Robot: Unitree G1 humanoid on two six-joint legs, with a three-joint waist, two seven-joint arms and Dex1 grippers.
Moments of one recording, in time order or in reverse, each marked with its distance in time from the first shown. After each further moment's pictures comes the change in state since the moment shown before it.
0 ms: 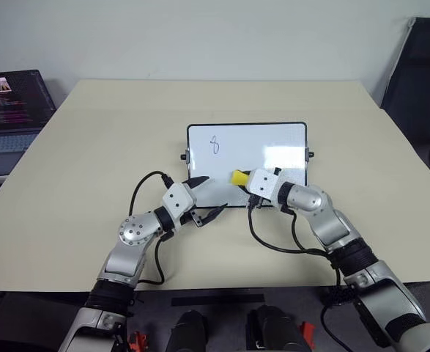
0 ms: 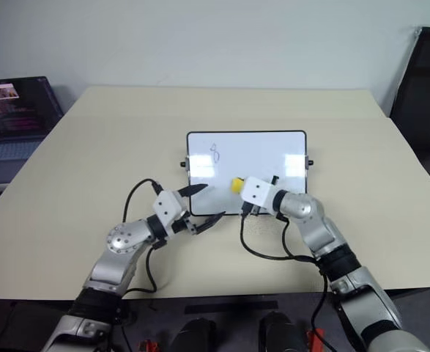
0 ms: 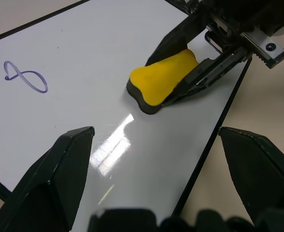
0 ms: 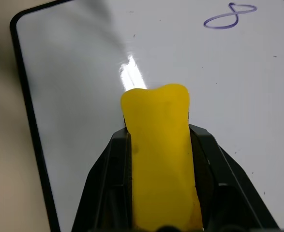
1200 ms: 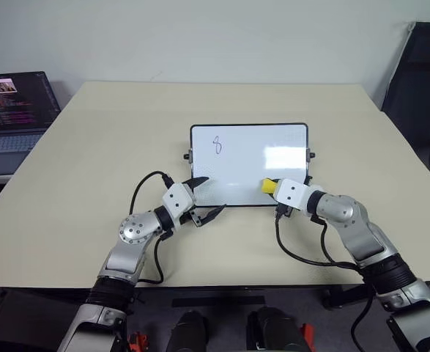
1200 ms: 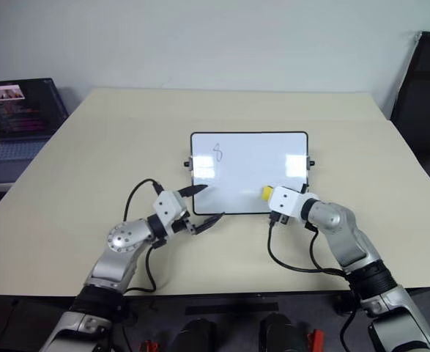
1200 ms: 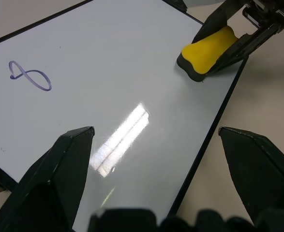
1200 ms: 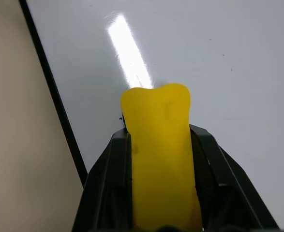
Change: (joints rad) left arm -0.028 0.000 -0.001 0.065 0.001 -0.046 -0.022; right arm 0.182 -0.112 -0.105 -0.193 0.029 0.134 -0.019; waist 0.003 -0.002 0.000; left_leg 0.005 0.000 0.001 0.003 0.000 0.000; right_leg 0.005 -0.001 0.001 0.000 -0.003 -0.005
